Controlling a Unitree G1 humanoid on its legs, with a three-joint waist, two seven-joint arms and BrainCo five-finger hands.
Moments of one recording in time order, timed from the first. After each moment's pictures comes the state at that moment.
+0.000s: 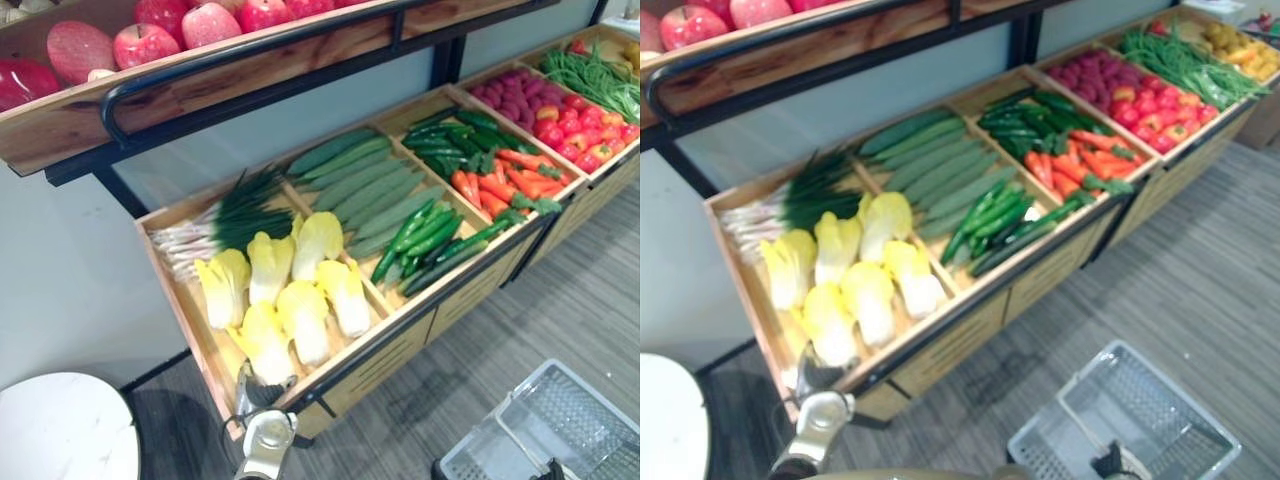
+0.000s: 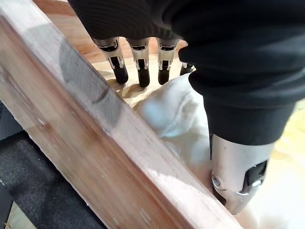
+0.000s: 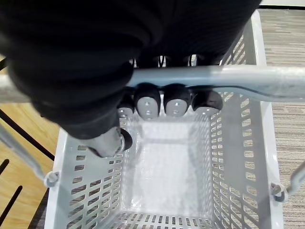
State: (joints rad) left arm -0.06 0.03 0.04 0.87 0.26 -0.08 0.65; right arm 0.13 -0.28 -0.21 1.07 -0.83 -0.06 -0.36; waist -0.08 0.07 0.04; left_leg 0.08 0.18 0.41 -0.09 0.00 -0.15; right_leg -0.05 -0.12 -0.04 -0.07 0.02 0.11
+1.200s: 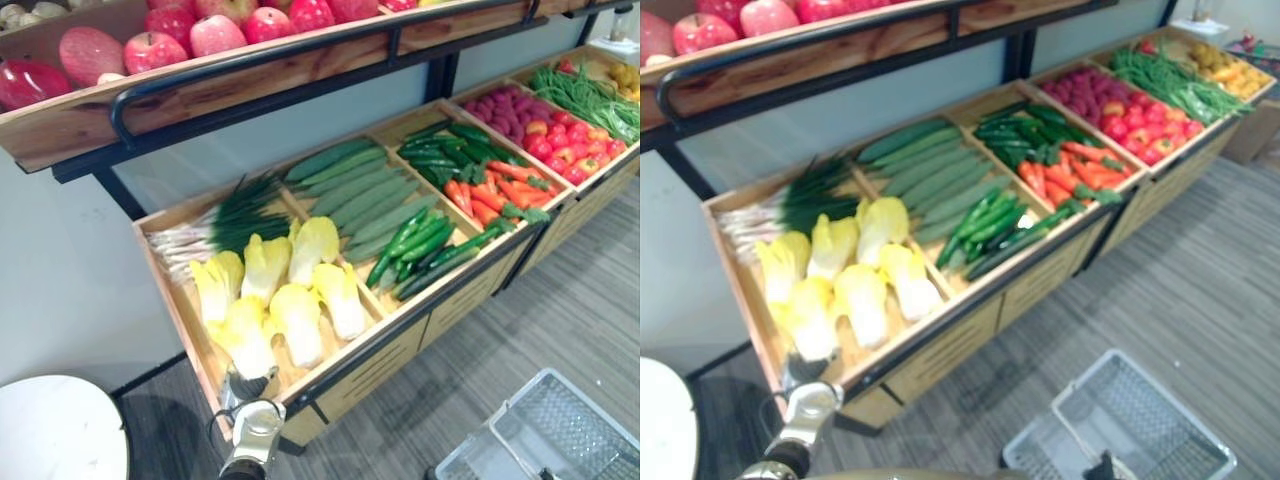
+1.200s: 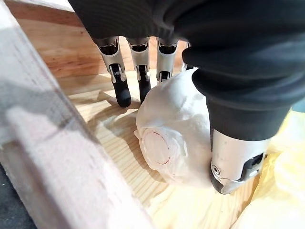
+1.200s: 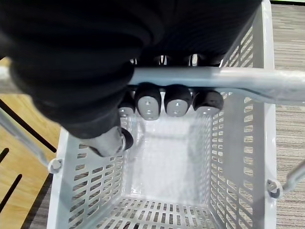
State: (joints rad) left arm -0.12 0.08 0.07 0.96 0.16 -0.11 0.65; right arm 0.14 -0.26 -0.18 1.12 -0.82 -0.05 -0.34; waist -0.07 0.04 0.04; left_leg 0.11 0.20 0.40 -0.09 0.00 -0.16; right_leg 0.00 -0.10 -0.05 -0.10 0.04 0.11
